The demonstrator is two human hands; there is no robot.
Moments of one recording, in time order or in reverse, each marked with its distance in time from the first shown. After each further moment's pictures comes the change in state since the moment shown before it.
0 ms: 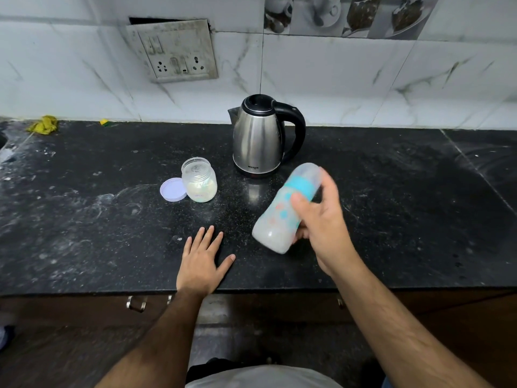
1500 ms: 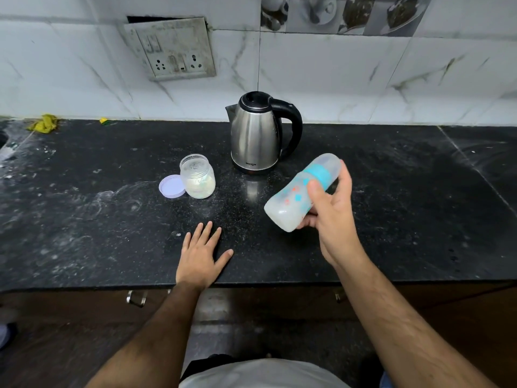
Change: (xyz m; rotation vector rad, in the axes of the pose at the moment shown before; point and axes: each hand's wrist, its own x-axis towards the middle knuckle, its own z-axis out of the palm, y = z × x) left_hand 0.000 0.000 -0.001 -0.003 -0.018 0.001; right_hand 0.002 0.002 -0.018 0.024 0.049 -0.018
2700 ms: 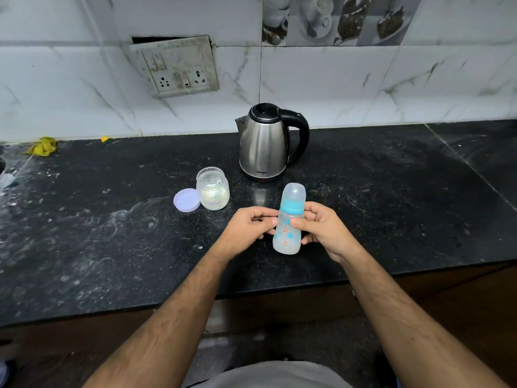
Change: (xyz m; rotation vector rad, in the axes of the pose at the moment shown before) left_hand 0.044 0.057 -0.125 -1.148 -0.389 0.152; right_hand 0.018 0.058 0.015 -0.207 -0.154 0.251
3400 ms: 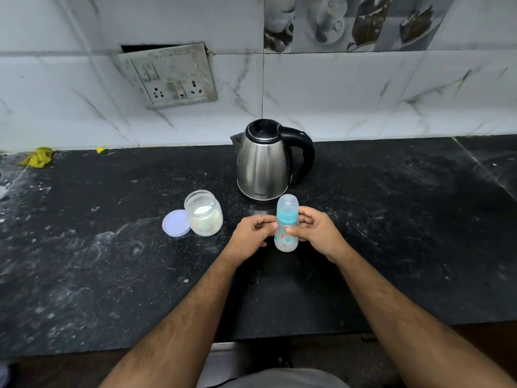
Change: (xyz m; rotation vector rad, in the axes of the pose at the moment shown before) left_hand 0.101 -0.018 0.008 0.014 0.166 -0.134; right_hand 0.110 0.015 -0.044 -0.074 -0.039 0.002
